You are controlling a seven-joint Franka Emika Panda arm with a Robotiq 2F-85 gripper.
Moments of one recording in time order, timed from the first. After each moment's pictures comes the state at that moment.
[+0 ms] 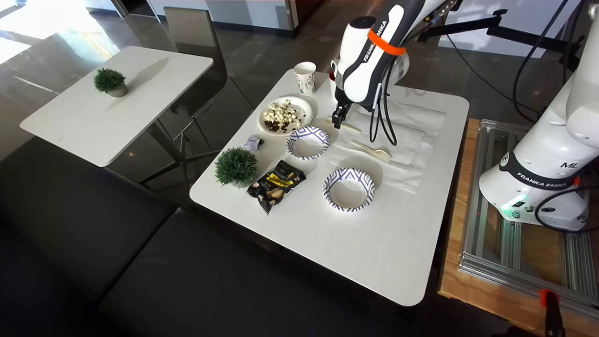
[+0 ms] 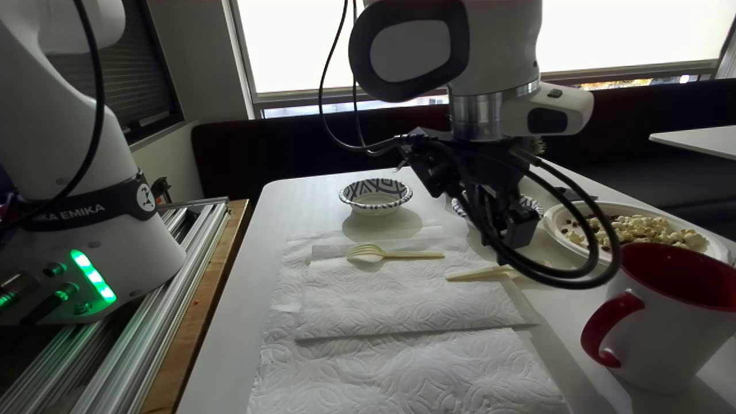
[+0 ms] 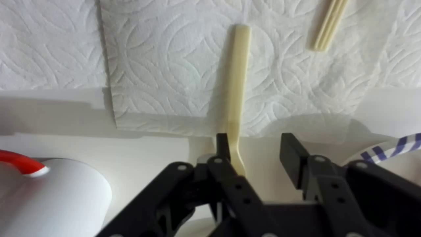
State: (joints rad) arm -0.24 0.35 0.06 -2.47 0.14 3.02 -0.27
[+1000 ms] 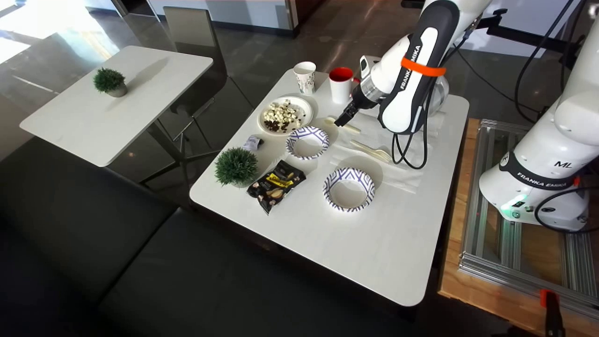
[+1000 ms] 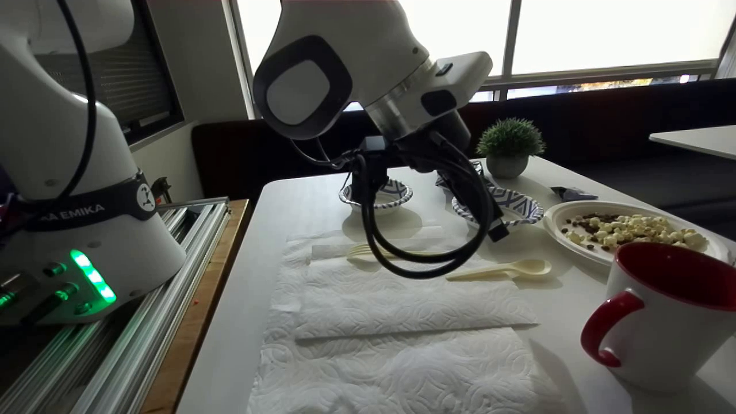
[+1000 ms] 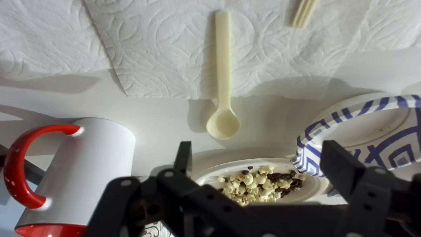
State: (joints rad) arm -0.41 0.33 0.26 -2.76 0.13 3.70 -0.17
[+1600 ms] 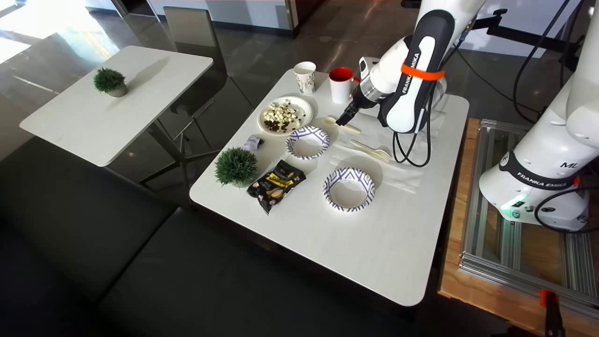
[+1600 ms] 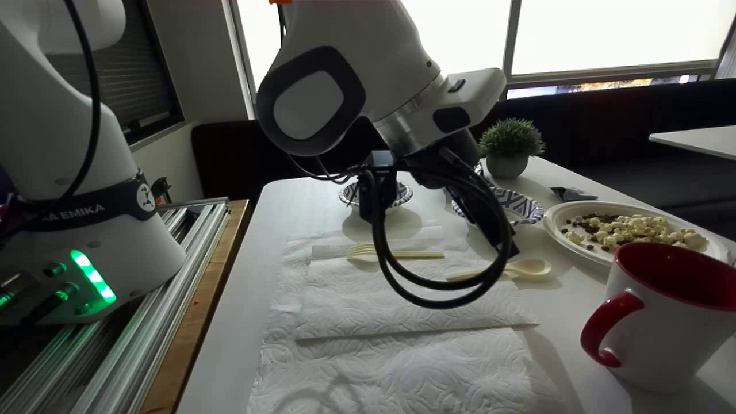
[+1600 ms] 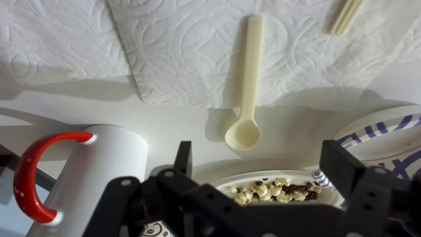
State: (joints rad) arm -0.24 0.38 0.03 -2.72 -0.01 3.70 -0.06
